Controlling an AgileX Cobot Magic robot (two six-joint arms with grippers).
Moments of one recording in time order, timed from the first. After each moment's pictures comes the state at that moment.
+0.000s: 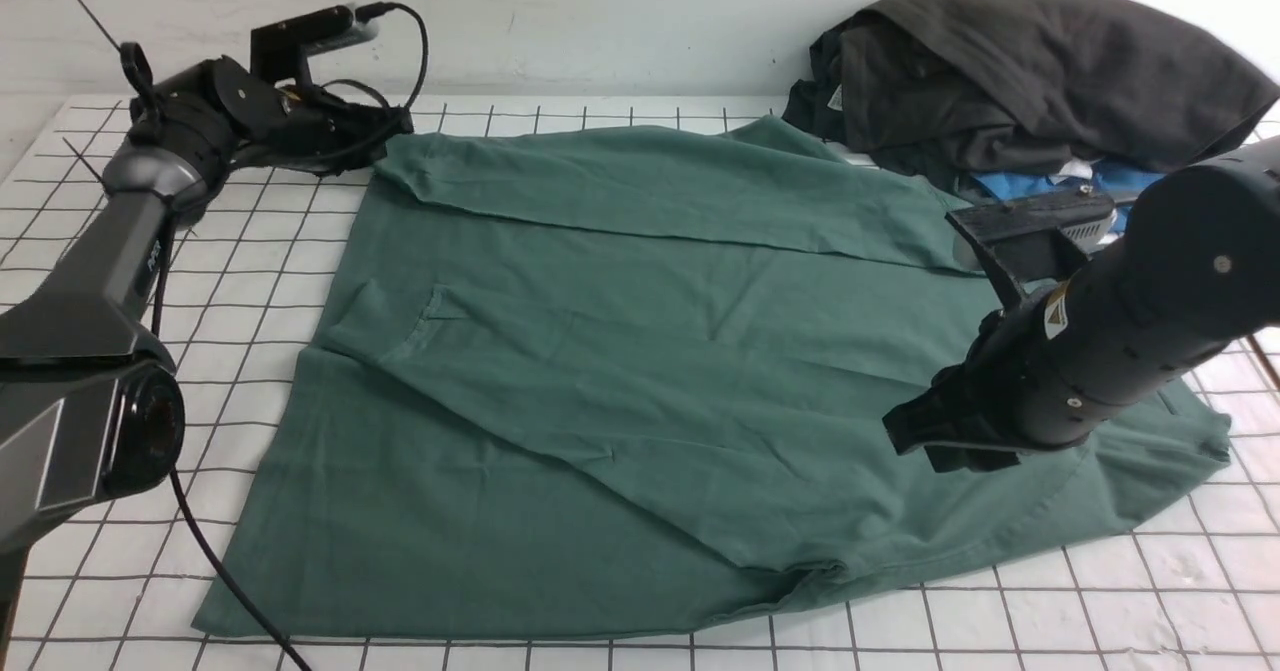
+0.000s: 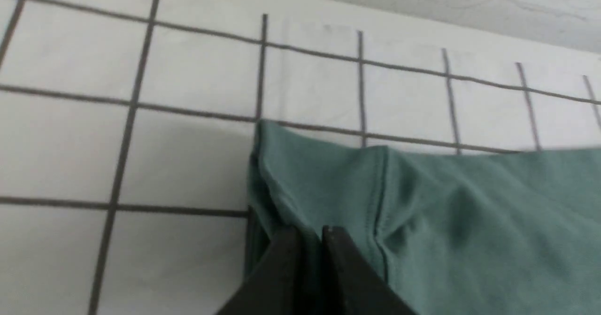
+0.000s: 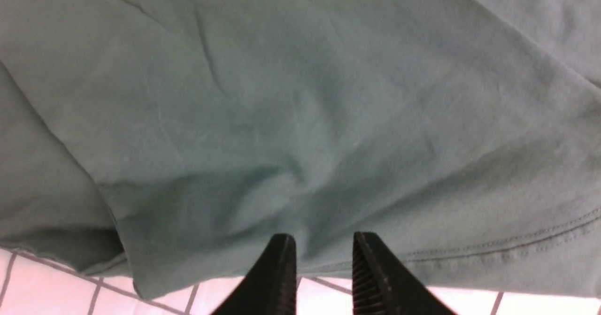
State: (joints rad) right arm 0.43 1.57 -1.07 0.03 0.86 0.07; left arm 0.06 2.80 -2.73 -0.48 0.71 0.17
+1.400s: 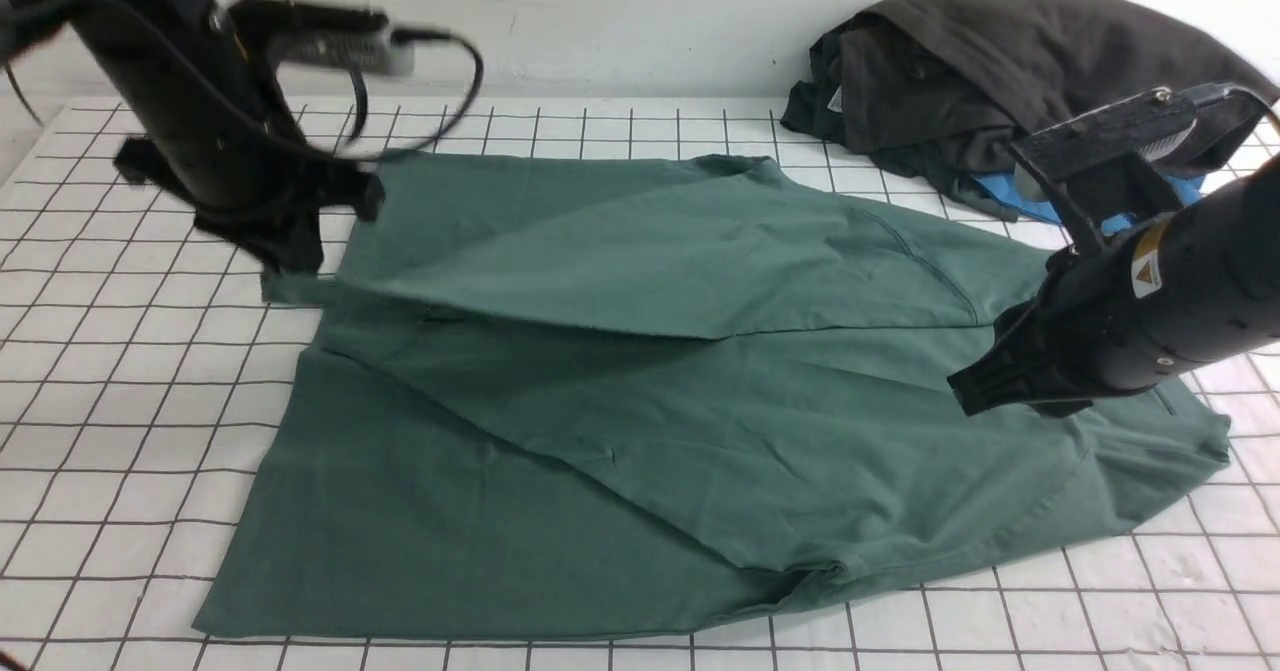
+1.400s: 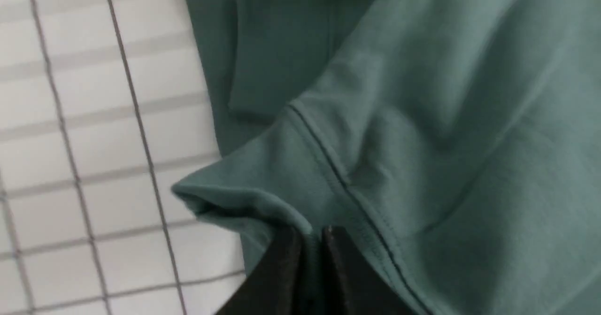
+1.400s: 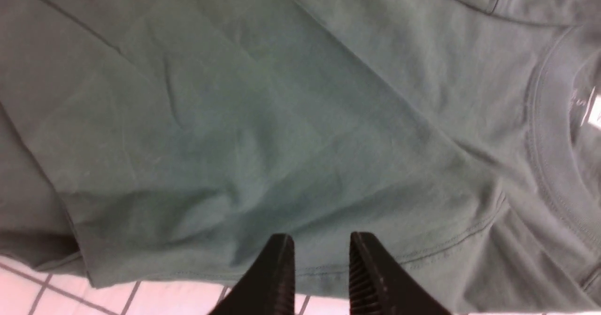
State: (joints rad) right arm 0.43 1.43 -1.07 -0.13 0.85 0.05; left arm -0.10 1.88 -1.60 -0.07 1.12 0.09
